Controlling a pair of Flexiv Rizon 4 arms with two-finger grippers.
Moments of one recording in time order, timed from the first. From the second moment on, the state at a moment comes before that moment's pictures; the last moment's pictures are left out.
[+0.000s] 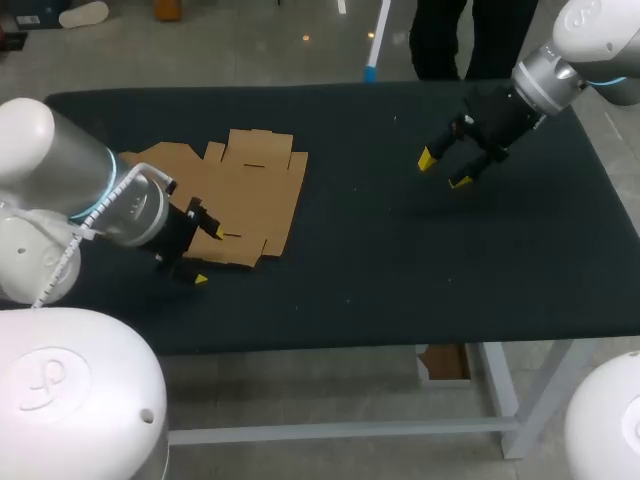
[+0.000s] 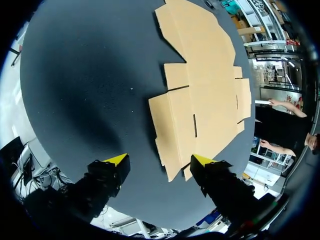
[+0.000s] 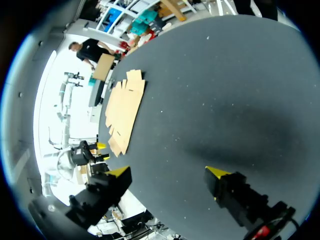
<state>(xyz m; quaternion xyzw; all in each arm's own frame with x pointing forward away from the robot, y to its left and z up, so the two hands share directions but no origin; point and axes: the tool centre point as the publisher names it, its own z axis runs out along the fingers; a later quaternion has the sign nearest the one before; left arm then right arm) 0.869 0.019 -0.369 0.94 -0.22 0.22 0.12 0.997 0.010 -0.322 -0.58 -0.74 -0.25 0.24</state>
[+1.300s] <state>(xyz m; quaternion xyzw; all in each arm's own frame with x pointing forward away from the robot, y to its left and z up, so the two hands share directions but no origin) 0.915 0.029 -0.386 0.94 -0.24 0.22 0.09 0.997 0.010 -0.322 -0.58 -0.74 -0.25 0.24</state>
